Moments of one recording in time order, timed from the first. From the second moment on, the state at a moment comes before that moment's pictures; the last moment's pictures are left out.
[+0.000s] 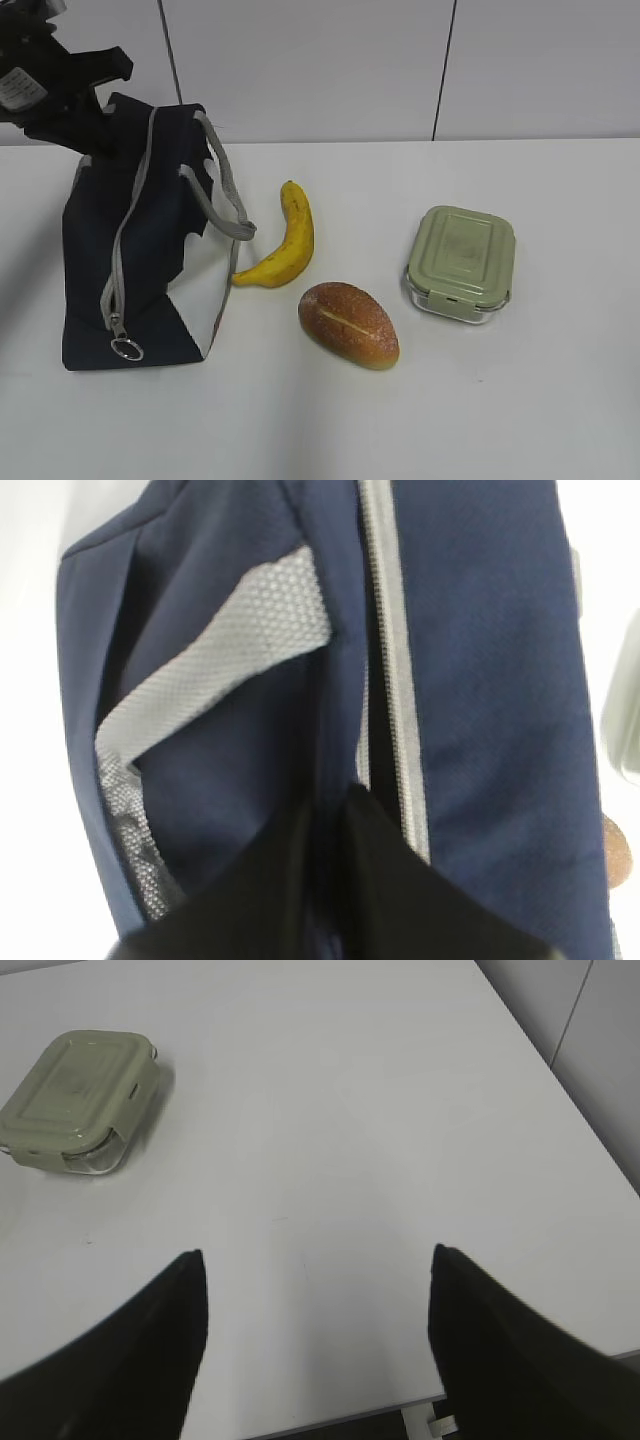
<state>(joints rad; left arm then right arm) -0.10 1.78 -1.55 -0.33 1.04 0.01 -0.10 -0.02 -0.51 -0.16 1.14 0.09</state>
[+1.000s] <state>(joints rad) -0.10 1.78 -1.55 -0.35 1.06 0.02 -0.10 -0.02 -0.51 -0.16 1.14 0.09</state>
